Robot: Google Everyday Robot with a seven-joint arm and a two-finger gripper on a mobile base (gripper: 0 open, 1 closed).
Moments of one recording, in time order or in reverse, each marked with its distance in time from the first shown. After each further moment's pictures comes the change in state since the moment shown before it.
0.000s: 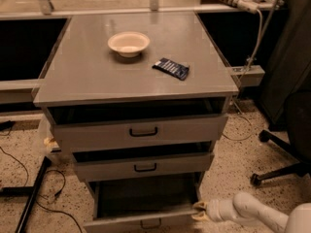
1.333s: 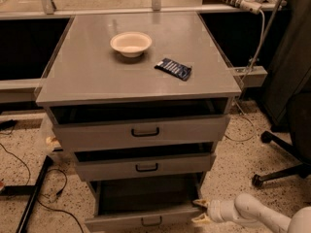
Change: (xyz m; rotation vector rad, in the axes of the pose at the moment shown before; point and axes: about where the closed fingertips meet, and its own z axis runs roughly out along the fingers) arm 0.001 0.006 0.000 -0.008 -0.018 0.004
